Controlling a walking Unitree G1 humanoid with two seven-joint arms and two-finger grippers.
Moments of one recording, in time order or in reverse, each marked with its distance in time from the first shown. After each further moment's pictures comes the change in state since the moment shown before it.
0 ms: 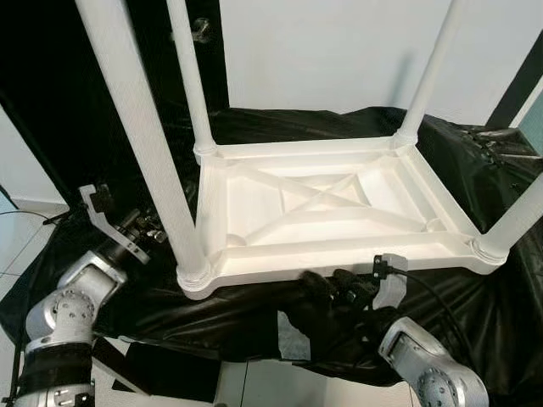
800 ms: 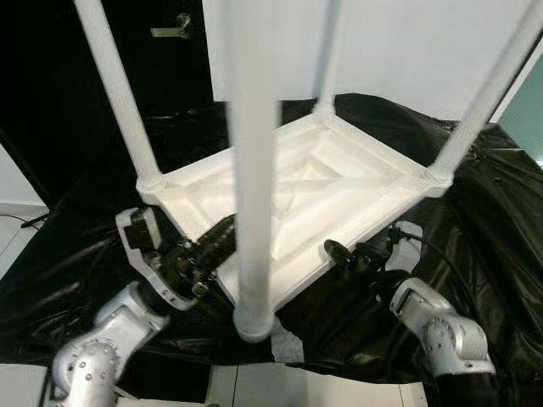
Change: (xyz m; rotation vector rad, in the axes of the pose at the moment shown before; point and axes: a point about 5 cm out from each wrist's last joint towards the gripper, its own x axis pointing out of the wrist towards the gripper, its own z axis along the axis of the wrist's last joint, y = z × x) left arm 0.017 -0.099 -0.043 -0.161 0.011 -0.433; right arm 0.038 -0.033 0.031 -0.108 0.011 -0.041
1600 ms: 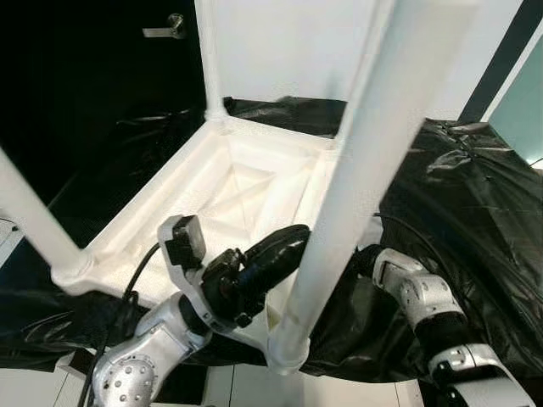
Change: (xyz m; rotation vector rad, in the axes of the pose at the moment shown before) left arm 0.030 -0.027 -0.024 -0.043 -0.001 -0.154; right arm 0.054 0.017 0.002 -0.199 0.106 0.318
